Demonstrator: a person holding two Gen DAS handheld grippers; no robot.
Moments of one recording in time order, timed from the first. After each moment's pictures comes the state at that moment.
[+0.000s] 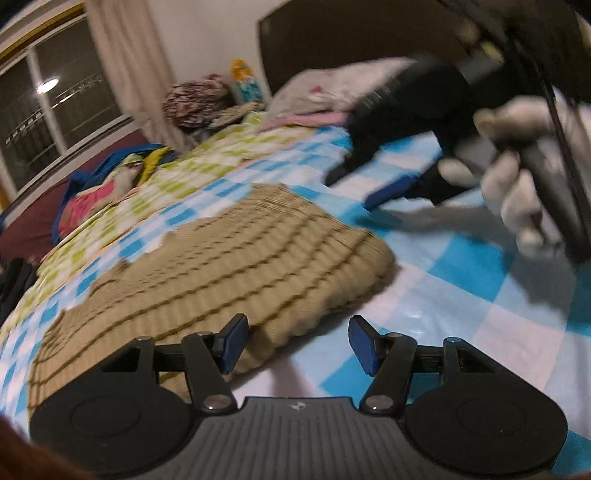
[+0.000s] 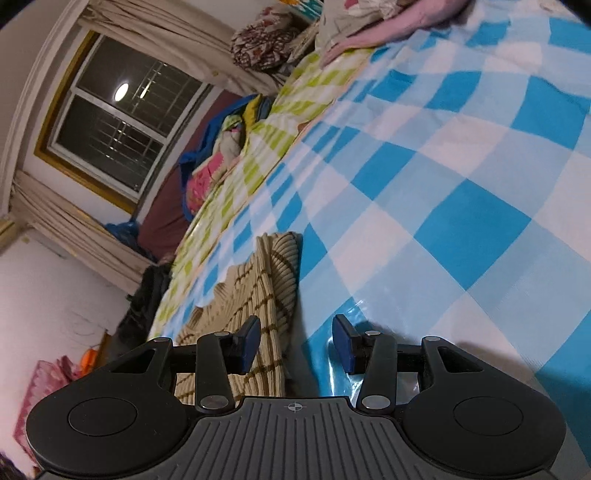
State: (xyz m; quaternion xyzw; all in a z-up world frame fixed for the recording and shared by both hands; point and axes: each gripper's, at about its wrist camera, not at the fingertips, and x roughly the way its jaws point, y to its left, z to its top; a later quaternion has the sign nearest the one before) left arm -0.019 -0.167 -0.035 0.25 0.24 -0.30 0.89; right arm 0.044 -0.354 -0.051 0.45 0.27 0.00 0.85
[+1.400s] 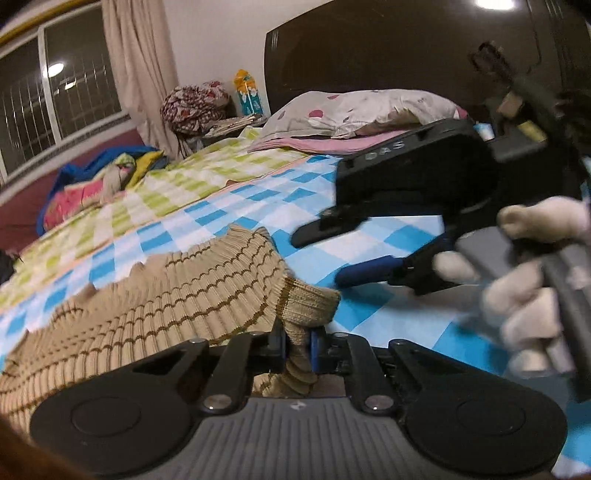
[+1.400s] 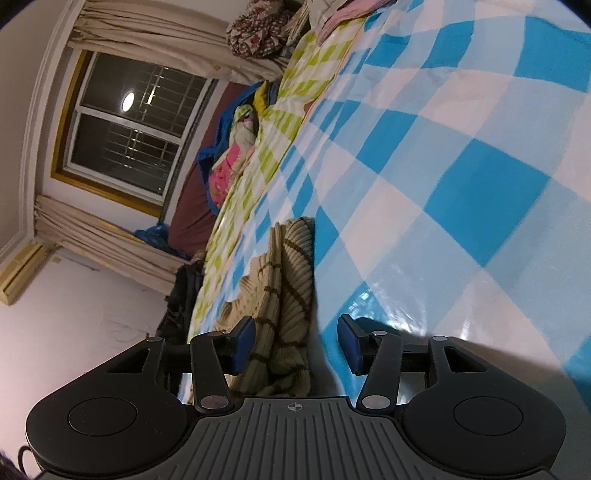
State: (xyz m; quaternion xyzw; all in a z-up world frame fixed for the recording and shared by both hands) left arm 0.008 -0.201 -0.010 0.17 0.23 -0.32 0.90; right arm 0.055 -0.368 -0.069 0.52 0.26 0.05 0.81
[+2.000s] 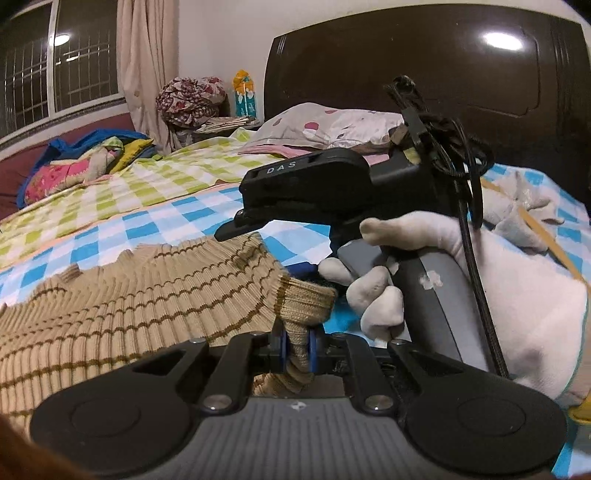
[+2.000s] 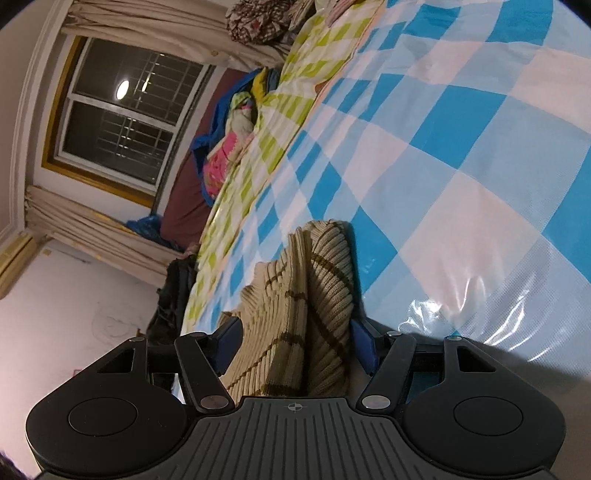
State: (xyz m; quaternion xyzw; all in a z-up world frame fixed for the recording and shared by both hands) left arm 0.015 -0.178 -0.001 0.10 0.25 -0.35 0.90; right arm 0.121 -0.349 -0.069 0.50 0.28 0.05 0.82
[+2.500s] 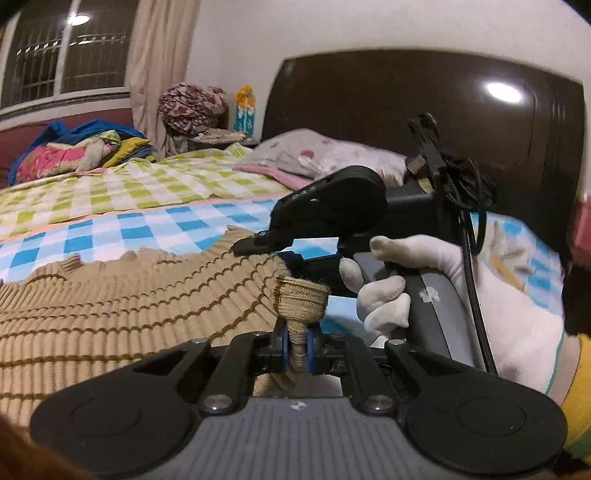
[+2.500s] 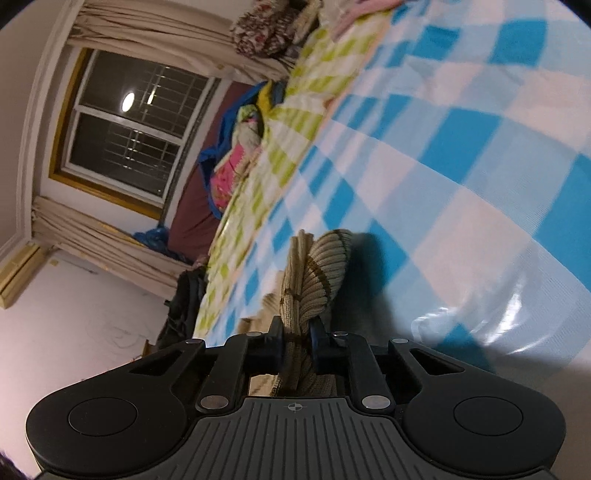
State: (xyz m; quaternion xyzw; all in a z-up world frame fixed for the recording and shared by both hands) left arm 0.012 -0.142 0.018 0.01 0.23 -0.38 0.89; right arm 0.101 -0.347 -0.045 0.51 0.26 0.04 0.82
